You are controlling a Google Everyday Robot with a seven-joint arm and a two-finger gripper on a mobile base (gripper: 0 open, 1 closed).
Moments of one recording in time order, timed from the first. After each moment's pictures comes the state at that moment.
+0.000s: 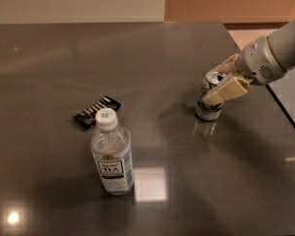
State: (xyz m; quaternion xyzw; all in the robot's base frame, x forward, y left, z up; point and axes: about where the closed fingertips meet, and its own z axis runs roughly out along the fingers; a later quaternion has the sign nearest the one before) arm 0.540 -0.169 0.896 -0.56 0.75 0.17 0.31
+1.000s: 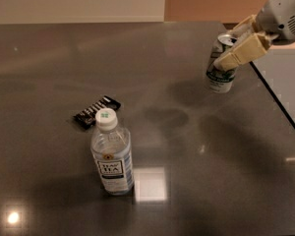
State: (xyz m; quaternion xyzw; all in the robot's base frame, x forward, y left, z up) arm 0.541 -0.172 0.989 -0.56 0.74 0.21 0.33
